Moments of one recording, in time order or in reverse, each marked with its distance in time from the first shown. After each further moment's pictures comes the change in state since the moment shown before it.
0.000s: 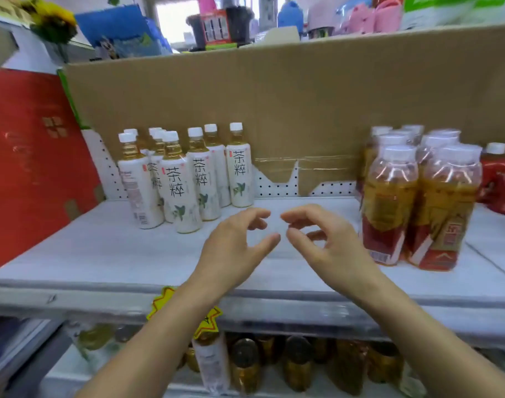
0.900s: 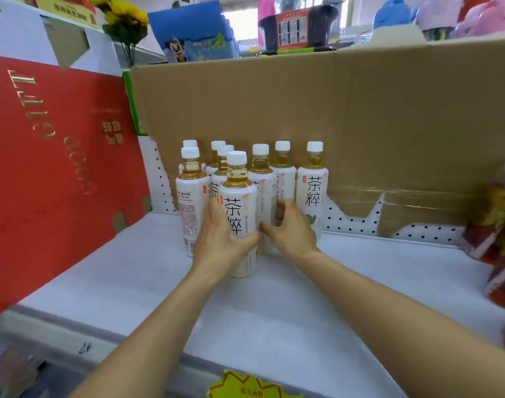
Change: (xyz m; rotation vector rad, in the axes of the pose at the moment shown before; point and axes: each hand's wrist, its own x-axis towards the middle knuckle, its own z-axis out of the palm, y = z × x) left_hand 0.093 -0.150 -0.059 -0.020 0.357 -0.297; right_hand 0.198 0.044 0.192 -0.086 -0.042 0.305
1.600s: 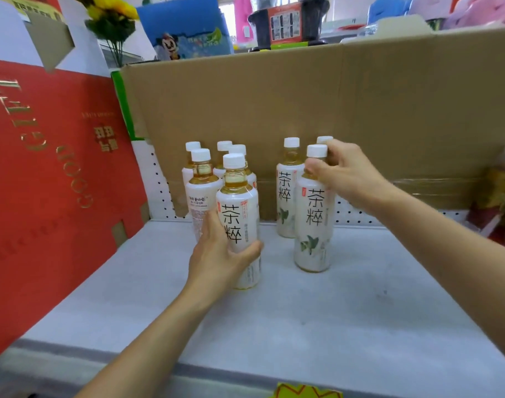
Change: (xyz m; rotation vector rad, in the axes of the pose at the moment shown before) left_hand -0.003 -0.032 -0.038 -0.110 -0.195 -0.003; right_hand 0.010 -0.063 -0.092 0.056 0.043 -0.134
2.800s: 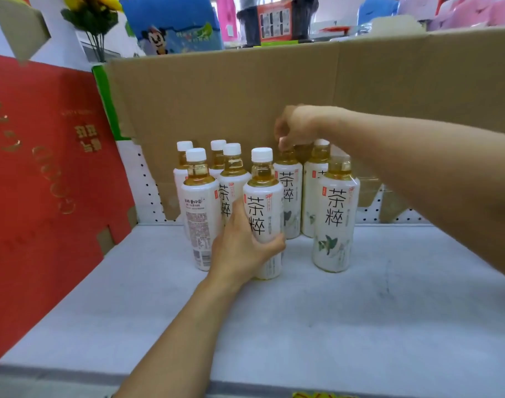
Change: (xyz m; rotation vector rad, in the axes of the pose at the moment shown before) left_hand 0.028 0.009 0.029 0.005 -0.054 0.123; right_hand 0.111 -0.045 0.012 -0.847 -0.348 -0.045
